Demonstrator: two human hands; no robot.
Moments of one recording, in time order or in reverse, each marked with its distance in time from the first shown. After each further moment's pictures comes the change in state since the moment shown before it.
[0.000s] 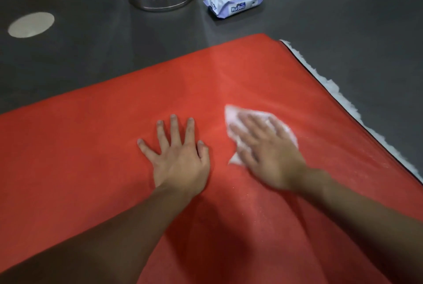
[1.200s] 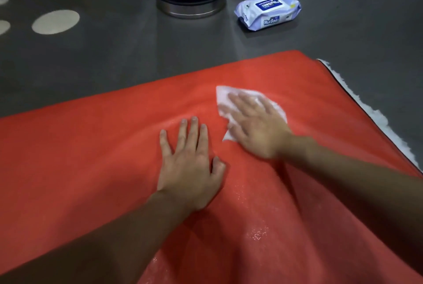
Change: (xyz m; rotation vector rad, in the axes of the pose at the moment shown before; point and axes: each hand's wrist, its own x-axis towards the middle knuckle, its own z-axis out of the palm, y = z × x) left_hand 0.045 -0.035 -0.005 -0.011 -0.007 0.231; right_hand 0.141 -0.016 -0.002 -0.047 0.012 -0.130
